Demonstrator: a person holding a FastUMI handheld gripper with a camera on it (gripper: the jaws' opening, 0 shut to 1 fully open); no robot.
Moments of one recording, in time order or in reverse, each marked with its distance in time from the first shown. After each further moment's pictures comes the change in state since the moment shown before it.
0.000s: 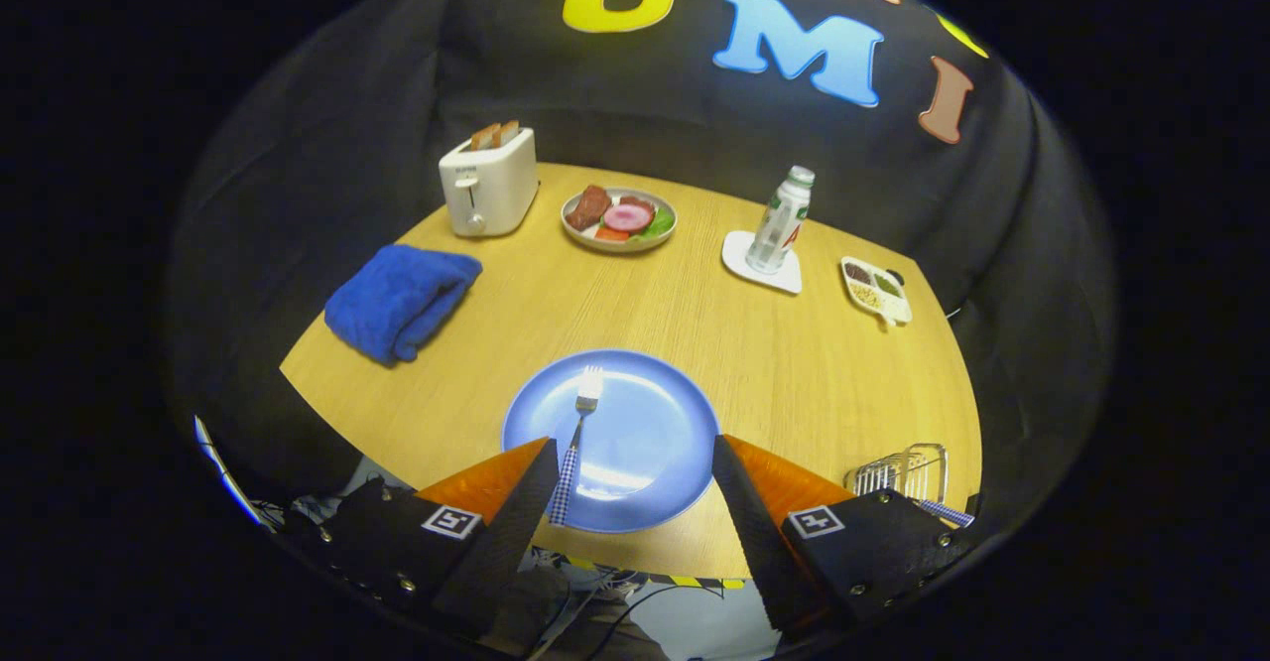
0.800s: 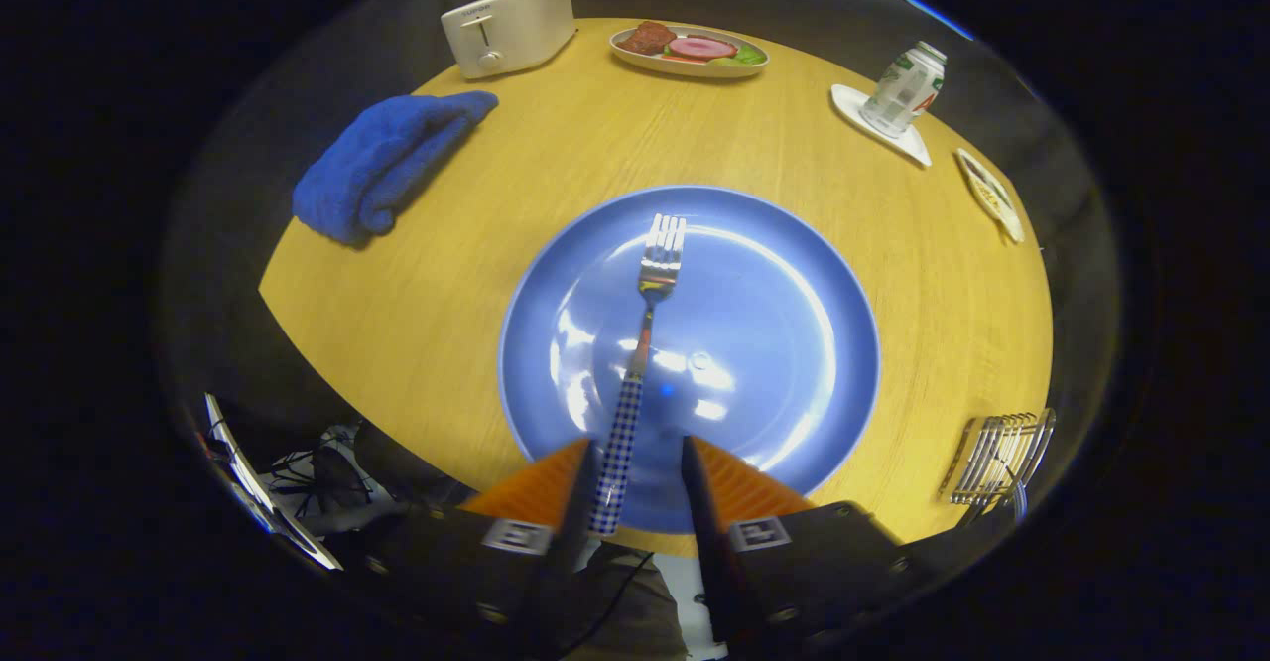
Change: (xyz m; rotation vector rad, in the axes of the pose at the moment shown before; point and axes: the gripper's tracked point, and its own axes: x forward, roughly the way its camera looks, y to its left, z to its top) arm 0.094 0.035 -0.073 -0.016 0.374 0.125
